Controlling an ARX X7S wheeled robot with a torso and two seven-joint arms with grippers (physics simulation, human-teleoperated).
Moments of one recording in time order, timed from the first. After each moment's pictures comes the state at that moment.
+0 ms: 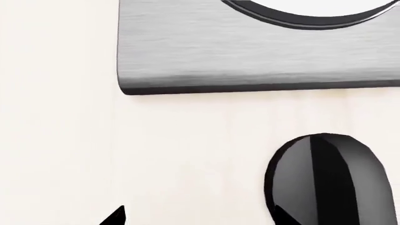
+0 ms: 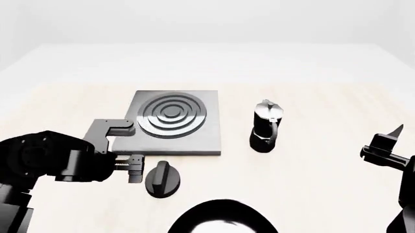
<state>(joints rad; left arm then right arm) -1.03 -0.55 0.51 -0.47 -1.26 -1.35 -0.51 0.28 0.27 0.37 -0.59 0.00 0.87 0.22</state>
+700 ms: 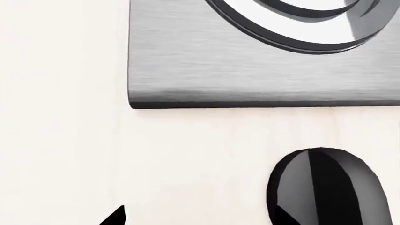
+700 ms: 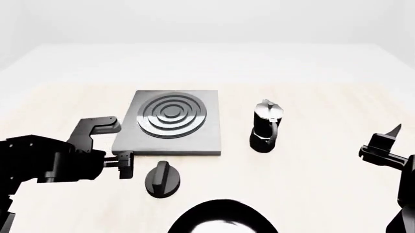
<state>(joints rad) -1.04 -0.63 0.58 -0.53 -1.19 -1.22 -0.21 0.28 0.27 0.36 -0.60 0.01 0.88 0.23</state>
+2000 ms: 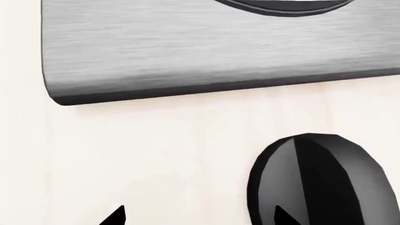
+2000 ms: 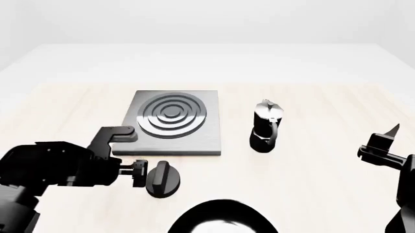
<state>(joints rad) -1.05 -0.54 0.72 -0.64 -1.08 -1.14 -0.04 0.28 0.28 0.36 -0.60 0.03 0.88 0.24</state>
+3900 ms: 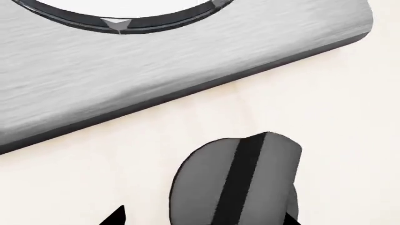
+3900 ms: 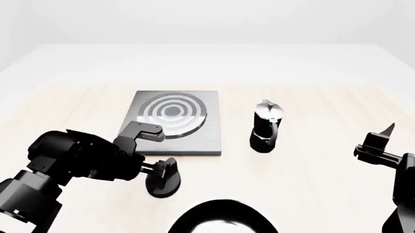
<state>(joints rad) -1.13 -0.46 0.85 -0.59 -1.06 -1.17 0.02 0.28 0.30 0.34 -0.59 0.06 0.88 0.26</state>
